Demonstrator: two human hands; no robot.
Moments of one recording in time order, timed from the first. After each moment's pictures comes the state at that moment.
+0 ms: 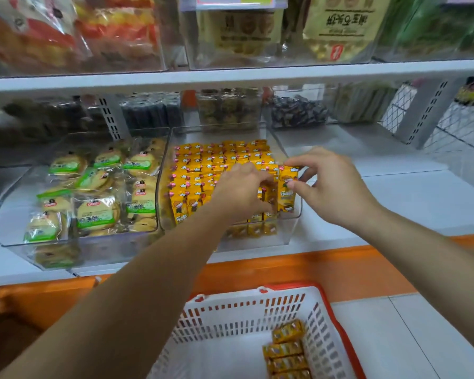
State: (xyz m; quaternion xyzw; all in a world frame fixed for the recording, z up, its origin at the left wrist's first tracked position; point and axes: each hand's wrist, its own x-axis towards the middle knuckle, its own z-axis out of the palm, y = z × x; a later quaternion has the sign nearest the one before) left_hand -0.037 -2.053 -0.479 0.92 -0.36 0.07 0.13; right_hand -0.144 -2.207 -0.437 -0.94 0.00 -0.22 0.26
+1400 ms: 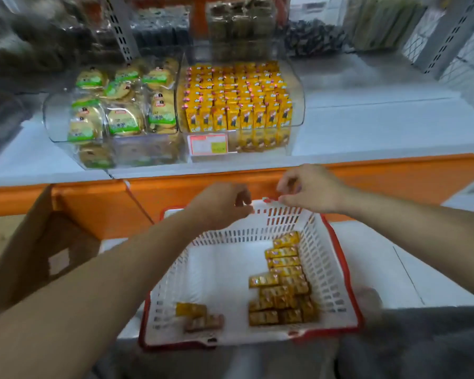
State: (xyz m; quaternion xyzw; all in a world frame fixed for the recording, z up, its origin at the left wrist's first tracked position) left_hand -0.188 -1.945 -0.547 0.92 -0.29 -0.16 0.20; right_hand -0.239 -2.166 -0.524 -0.96 -0.03 0.06 0.26
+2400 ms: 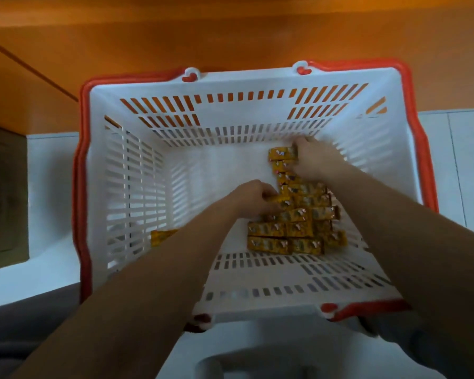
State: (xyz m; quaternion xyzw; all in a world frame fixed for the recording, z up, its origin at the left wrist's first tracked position) left_hand -0.227 -1.981 -0.871 0.79 -0.20 -0.51 0.28; right_hand -0.217 -2.169 -0.844 -0.95 0.09 0.30 0.07
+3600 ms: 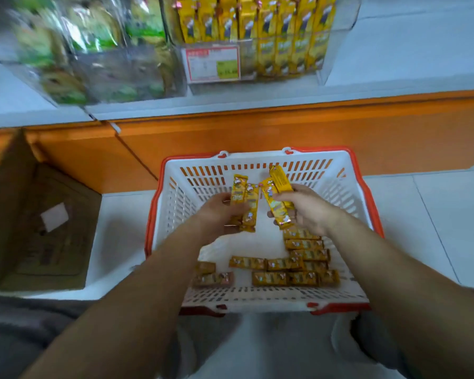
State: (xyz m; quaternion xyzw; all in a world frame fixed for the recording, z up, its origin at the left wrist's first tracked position) left_hand -0.220 -1.909 -0.709 0.67 0.12 -0.41 0.61; right_hand -0.261 -2.122 -0.709 -0.60 0.25 0.25 0.72
